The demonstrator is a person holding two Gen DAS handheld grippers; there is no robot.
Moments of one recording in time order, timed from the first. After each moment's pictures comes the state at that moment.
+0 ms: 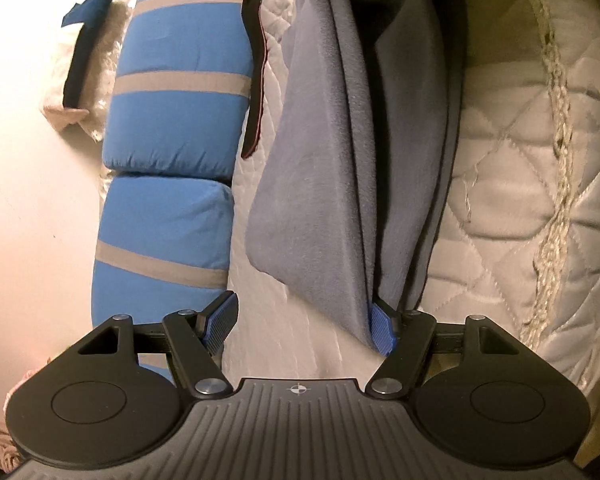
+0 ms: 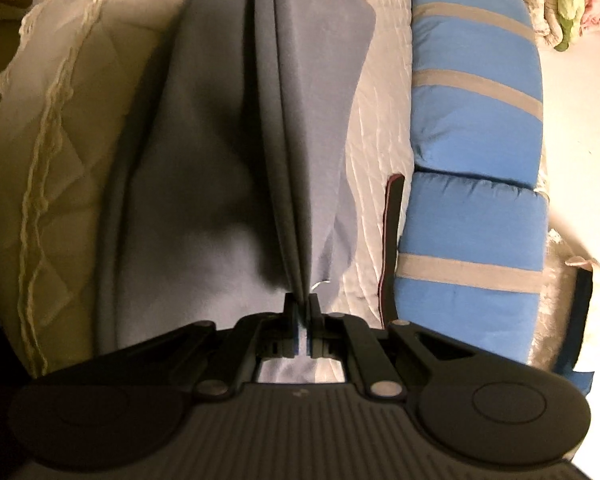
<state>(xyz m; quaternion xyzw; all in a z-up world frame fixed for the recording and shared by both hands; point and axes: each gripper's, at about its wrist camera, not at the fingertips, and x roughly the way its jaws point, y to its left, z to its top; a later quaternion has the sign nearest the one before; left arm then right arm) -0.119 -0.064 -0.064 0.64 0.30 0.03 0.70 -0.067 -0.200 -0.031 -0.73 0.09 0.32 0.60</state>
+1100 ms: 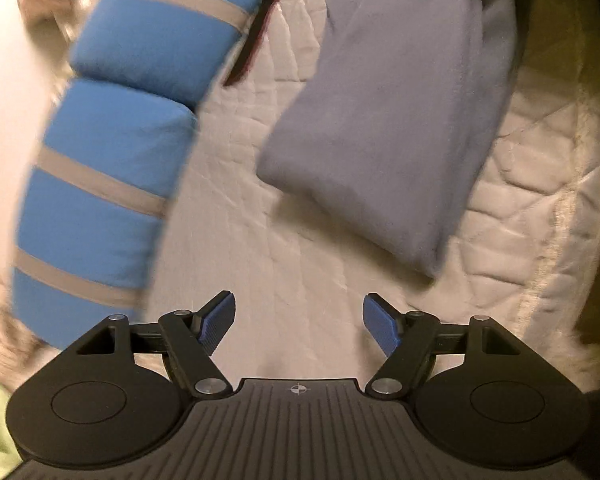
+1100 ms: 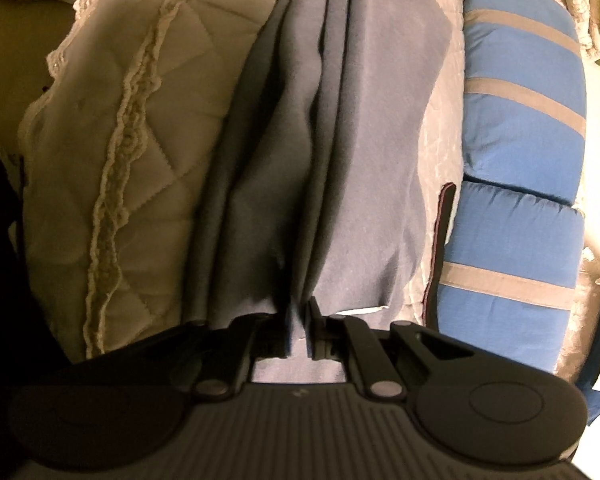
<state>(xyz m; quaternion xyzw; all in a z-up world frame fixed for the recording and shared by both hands) -0.104 0.015 0.008 0.46 0.45 -0.04 0.77 -0.088 -0.195 -0.076 -0.75 0.11 0.34 0.56</state>
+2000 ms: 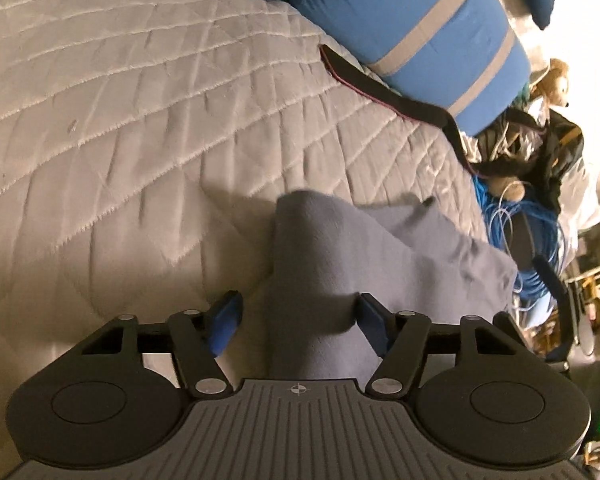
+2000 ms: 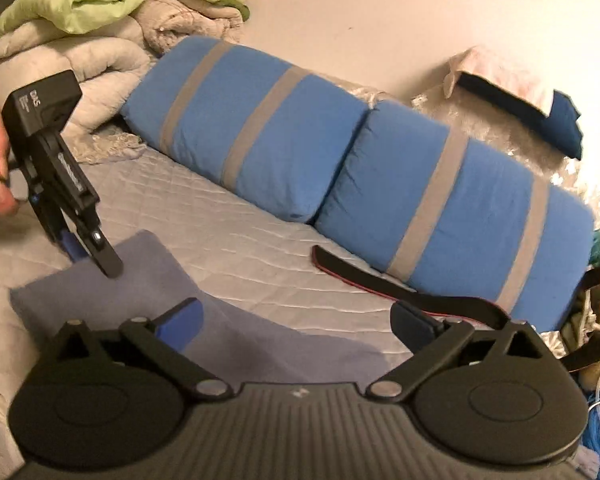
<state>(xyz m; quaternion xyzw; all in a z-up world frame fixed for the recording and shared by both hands) 0.016 0.166 -0.028 -0.30 0.49 -0.12 0.81 -0.036 -0.151 0.014 -0.22 0.12 0.28 0.93</state>
